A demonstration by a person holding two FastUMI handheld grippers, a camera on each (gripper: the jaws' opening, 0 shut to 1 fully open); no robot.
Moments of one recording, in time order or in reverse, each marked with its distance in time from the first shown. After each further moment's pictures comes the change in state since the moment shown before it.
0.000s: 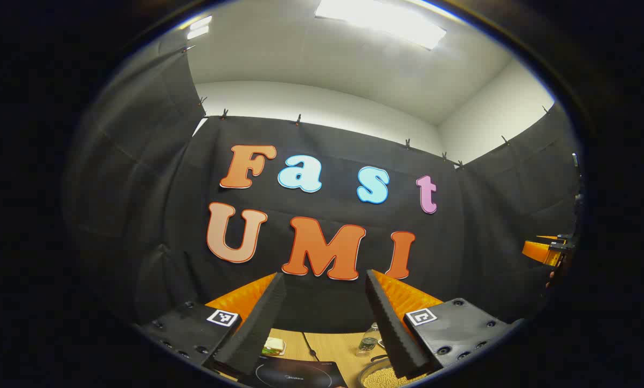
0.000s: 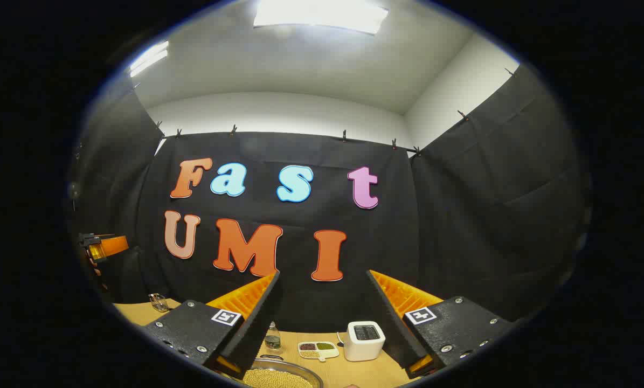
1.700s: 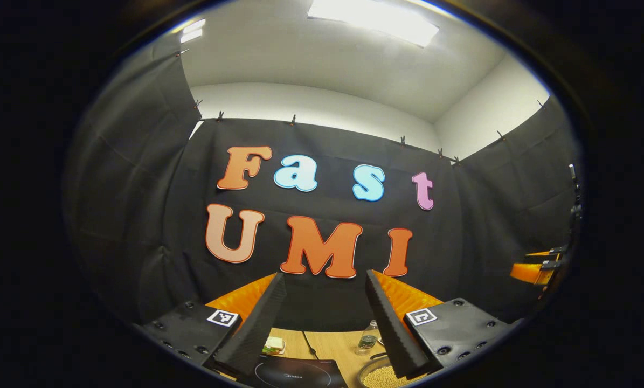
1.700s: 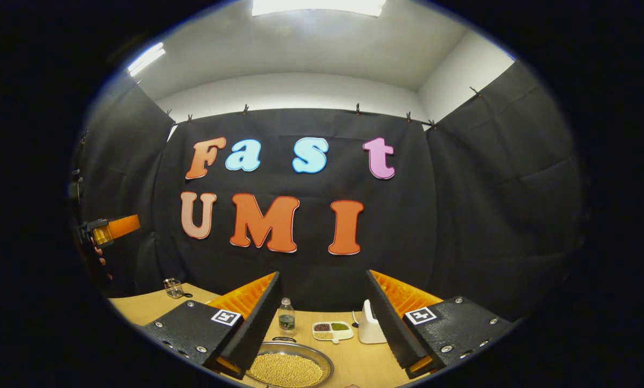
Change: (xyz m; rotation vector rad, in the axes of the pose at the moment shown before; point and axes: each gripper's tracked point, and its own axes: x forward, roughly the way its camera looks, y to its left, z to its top) left arm -0.015 -0.016 -0.005 0.031 0.003 -0.007; right arm -0.013 0.023 -0.068 0.015 0.174 0.113
